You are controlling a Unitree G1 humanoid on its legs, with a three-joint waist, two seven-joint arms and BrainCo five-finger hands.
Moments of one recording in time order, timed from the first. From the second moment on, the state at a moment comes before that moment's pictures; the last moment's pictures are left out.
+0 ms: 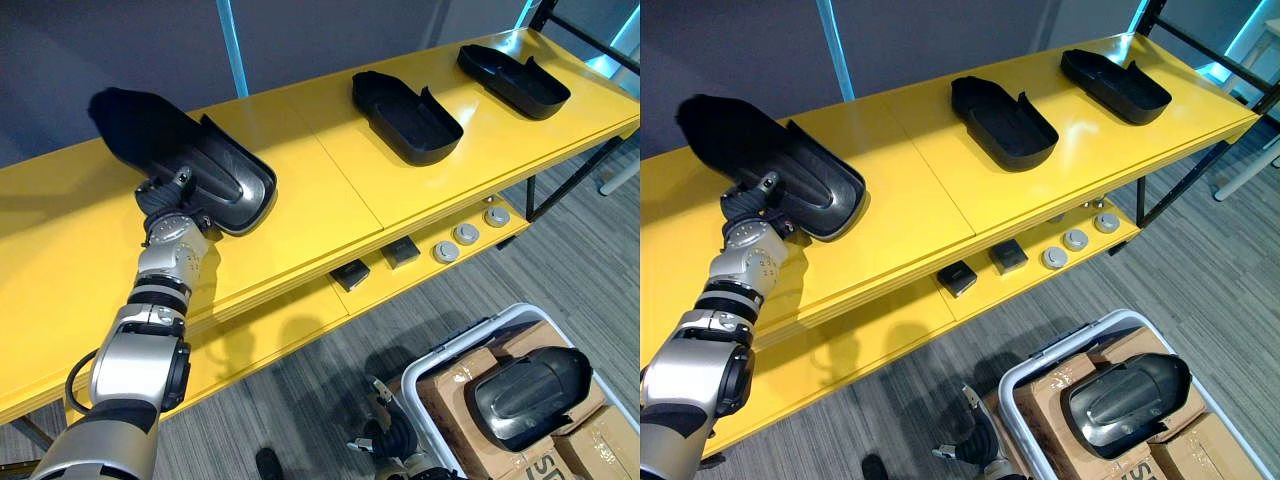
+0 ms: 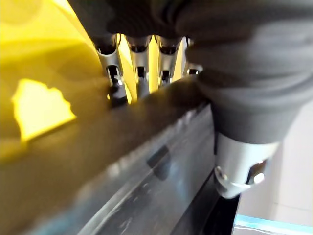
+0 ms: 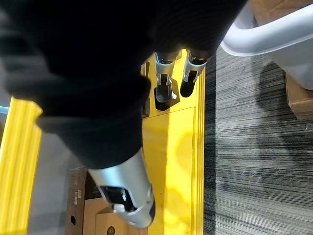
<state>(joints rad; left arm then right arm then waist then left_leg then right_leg) -1.15 0.53 -0.03 0.99 -0.60 0.07 0.60 0.30 -0.14 0.42 0.01 -0.24 -0.10 -0.18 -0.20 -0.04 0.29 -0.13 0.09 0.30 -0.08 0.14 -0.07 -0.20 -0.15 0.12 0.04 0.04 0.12</state>
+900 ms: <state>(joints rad) -1.18 0.76 -0.23 0.98 -0.40 0.06 0.29 0.30 -0.12 0.39 0.01 -0.23 -0.13 -0.15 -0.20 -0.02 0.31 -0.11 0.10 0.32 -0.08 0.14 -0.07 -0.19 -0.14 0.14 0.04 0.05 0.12</state>
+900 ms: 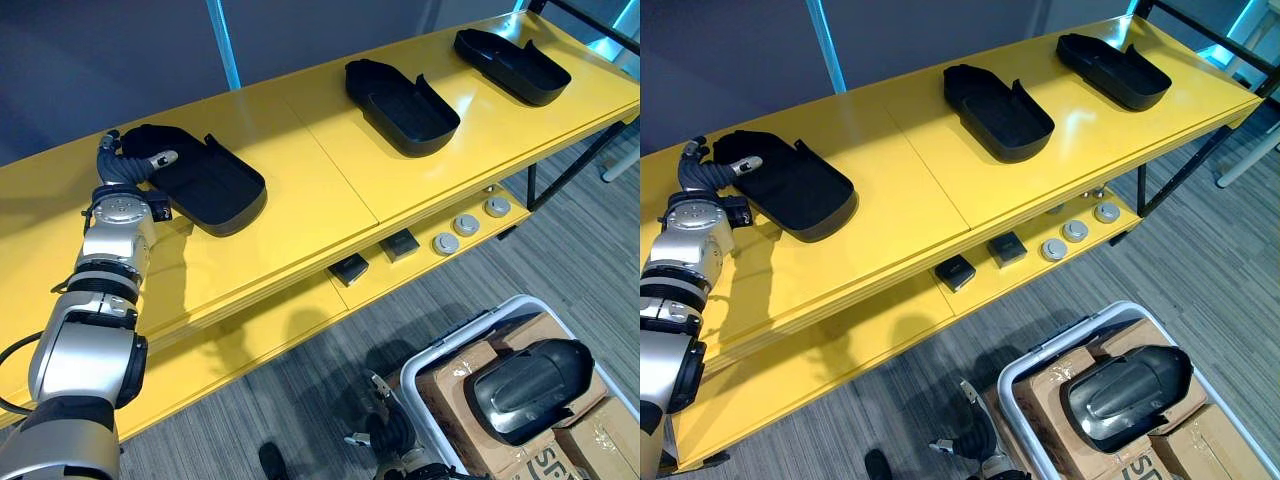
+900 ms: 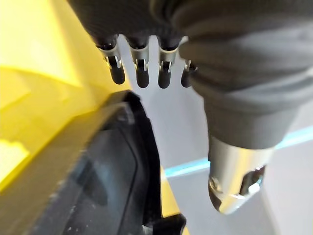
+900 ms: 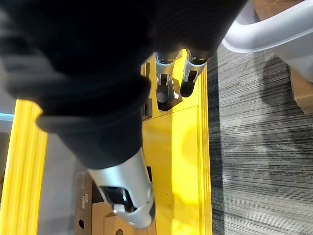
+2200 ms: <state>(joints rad) 0.32 0.09 -0.34 -0.31 -0.11 -0.24 0.36 -0.85 -0.41 0.21 0.64 -0.19 -0.14 -0.35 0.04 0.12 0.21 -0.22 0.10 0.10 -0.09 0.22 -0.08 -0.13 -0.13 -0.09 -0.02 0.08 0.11</state>
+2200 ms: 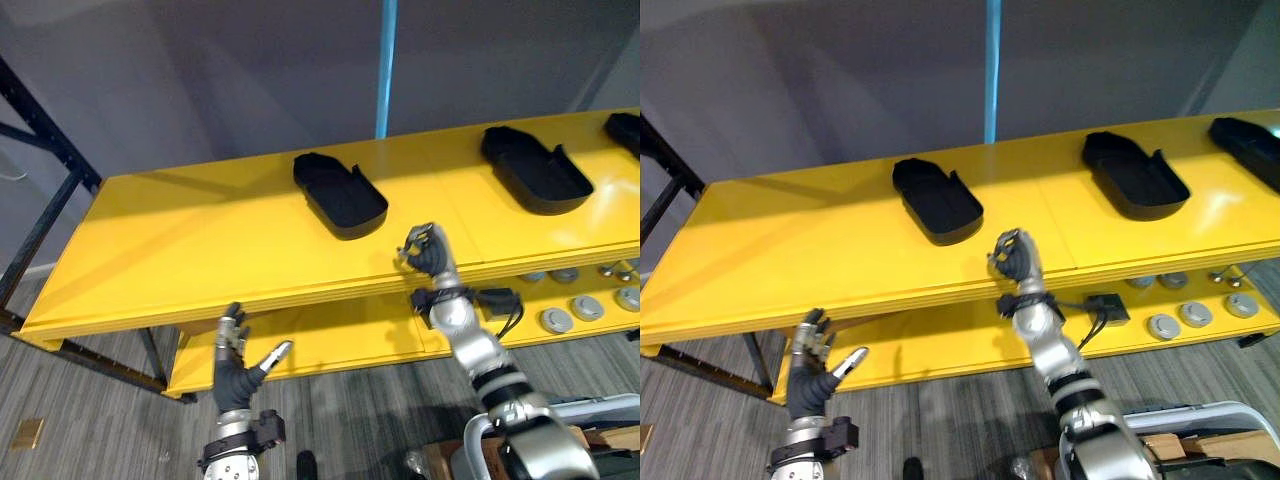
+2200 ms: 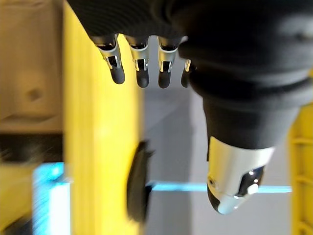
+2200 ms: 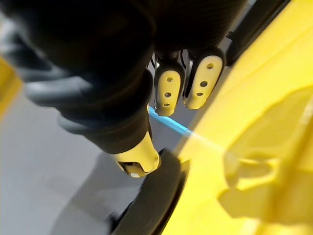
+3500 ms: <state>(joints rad) 0.23 0.09 -0.44 -0.05 -0.20 -0.23 0.21 -1.15 -0.49 0.32 0.83 0.07 -0.17 -0.18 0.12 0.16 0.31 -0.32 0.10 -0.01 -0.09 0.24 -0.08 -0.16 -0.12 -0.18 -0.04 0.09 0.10</state>
